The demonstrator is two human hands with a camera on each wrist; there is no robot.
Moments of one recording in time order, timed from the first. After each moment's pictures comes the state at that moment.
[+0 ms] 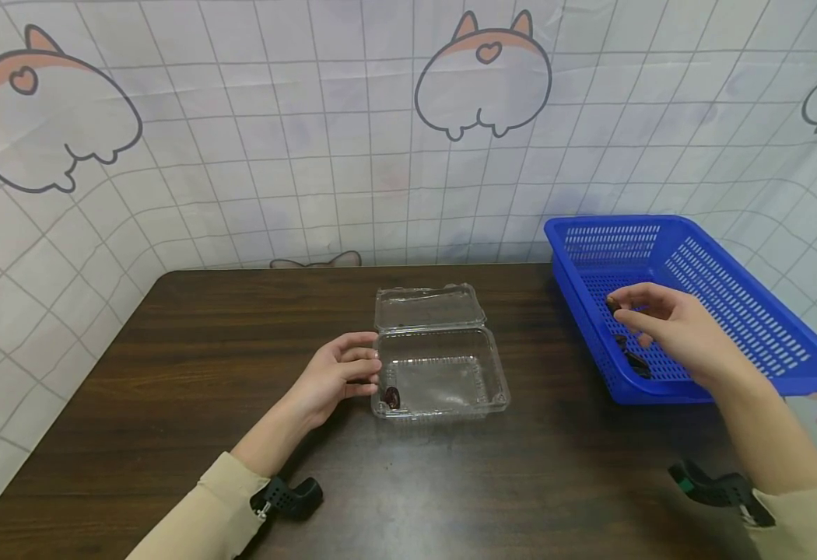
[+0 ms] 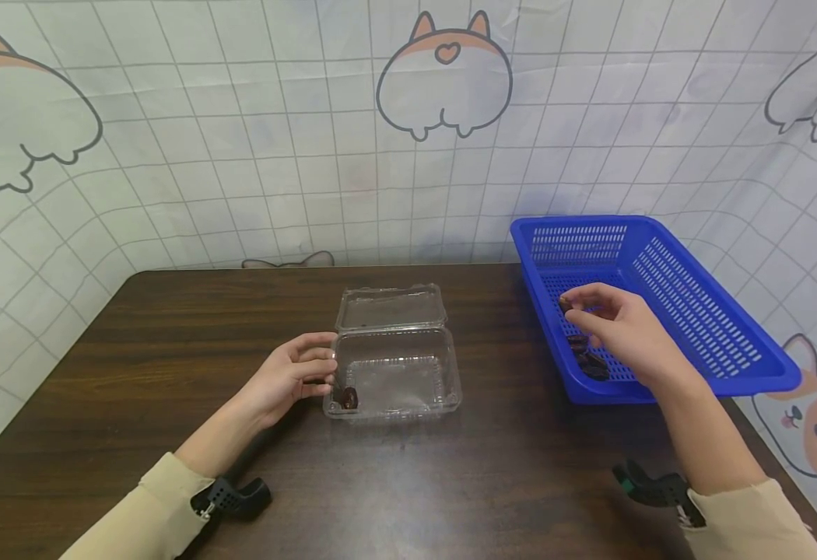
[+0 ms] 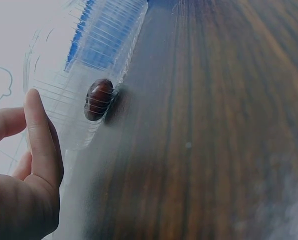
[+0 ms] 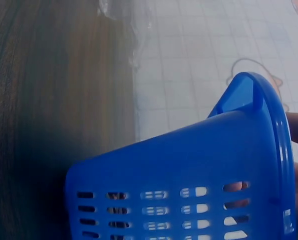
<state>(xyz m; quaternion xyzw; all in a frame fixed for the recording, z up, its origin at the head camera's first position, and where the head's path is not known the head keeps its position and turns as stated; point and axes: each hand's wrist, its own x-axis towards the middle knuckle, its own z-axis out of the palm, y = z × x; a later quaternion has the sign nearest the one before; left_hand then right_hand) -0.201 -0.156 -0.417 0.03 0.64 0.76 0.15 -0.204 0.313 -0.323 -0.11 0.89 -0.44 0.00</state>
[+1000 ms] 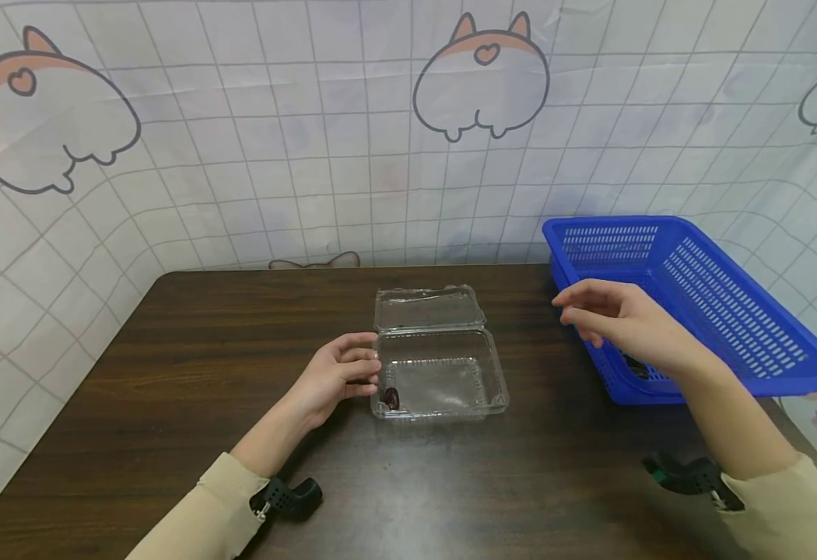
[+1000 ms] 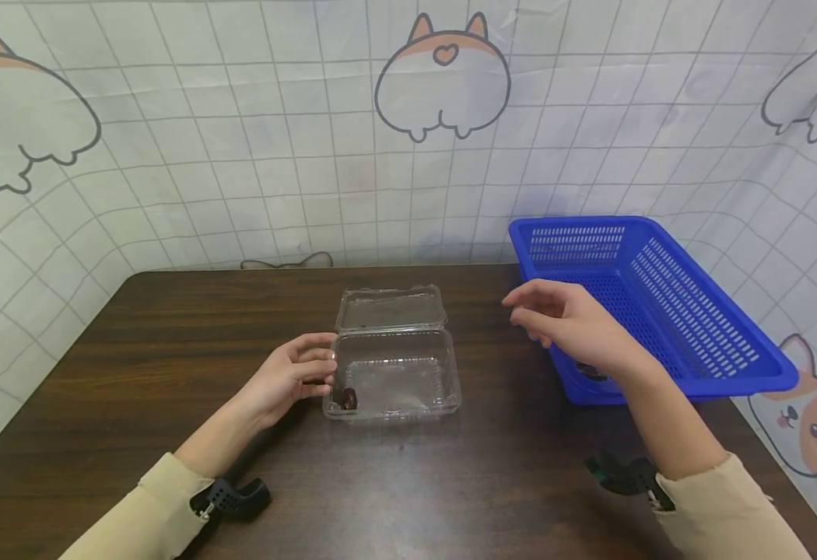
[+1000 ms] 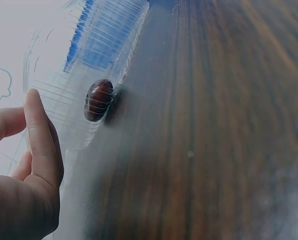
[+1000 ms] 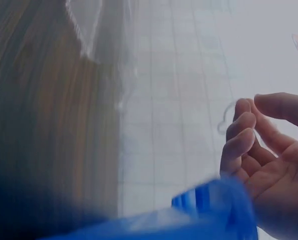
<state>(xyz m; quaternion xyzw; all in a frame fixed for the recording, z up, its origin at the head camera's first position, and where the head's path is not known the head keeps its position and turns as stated) -0.201 -0.155 -0.415 0.03 0.64 0.75 0.15 -0.205 0.261 -0.303 -0.22 0.86 -0.45 0.06</state>
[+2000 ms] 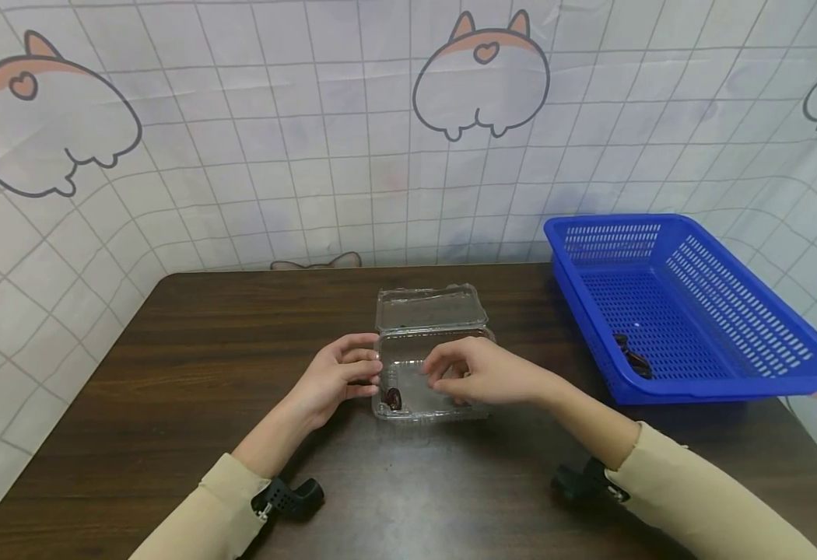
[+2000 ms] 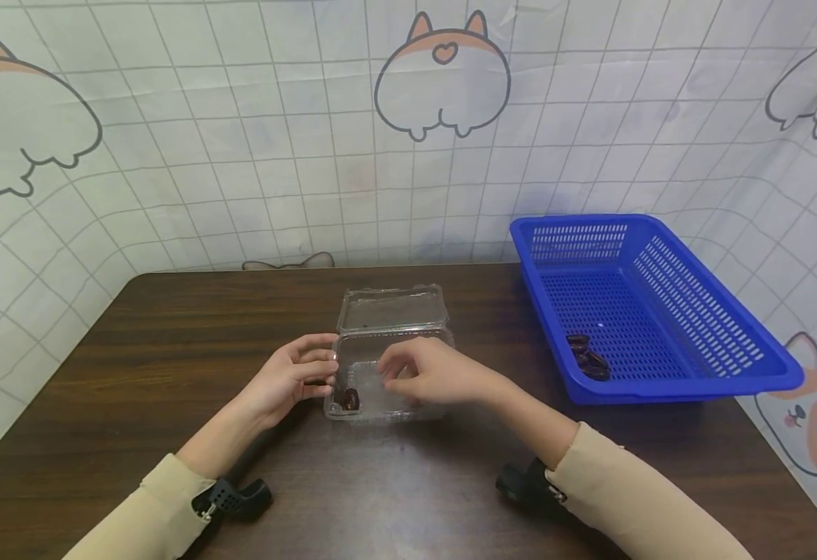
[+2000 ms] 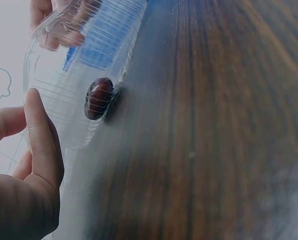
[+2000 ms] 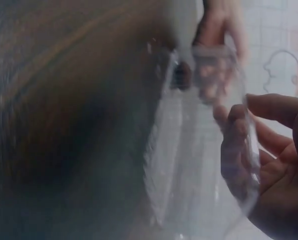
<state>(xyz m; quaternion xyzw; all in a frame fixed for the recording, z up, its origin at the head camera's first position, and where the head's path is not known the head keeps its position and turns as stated) -0.202 -0.154 -0.417 0.03 0.64 0.75 0.15 -0.216 0.122 -0.364 -0.38 0.81 -0.41 0.21</state>
